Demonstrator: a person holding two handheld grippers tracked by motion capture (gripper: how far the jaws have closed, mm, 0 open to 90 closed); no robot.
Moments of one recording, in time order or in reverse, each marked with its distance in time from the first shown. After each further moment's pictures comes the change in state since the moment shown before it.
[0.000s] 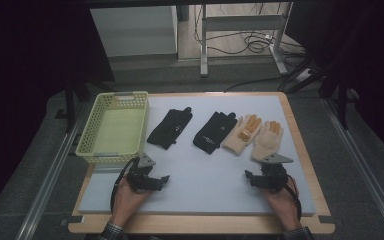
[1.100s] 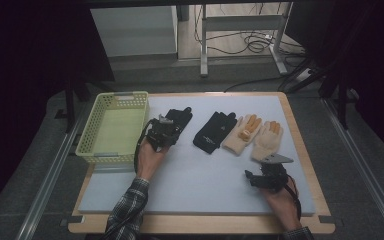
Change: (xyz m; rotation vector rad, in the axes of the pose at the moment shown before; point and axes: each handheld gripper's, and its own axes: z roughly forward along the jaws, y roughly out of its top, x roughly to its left) left arm 0.041 0.118 0.058 0.002 0.108 -0.084; right arm 0.000 0.000 0.000 -0.002 0.000 0.001
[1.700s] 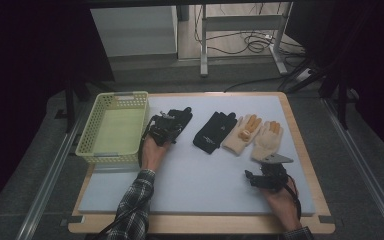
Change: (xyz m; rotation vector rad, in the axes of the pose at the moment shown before) left arm 0.012 0.004 0.034 0.073 0.135 -0.023; right arm 0.000 0.000 0.000 0.000 0.000 0.000
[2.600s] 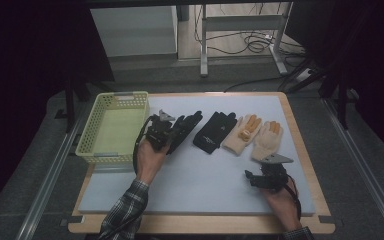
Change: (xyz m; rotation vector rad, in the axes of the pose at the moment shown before) left arm -0.034 0.004 -0.102 -0.128 -0.147 0.053; right arm 0.000 0.000 0.000 0.001 0.000 0.001
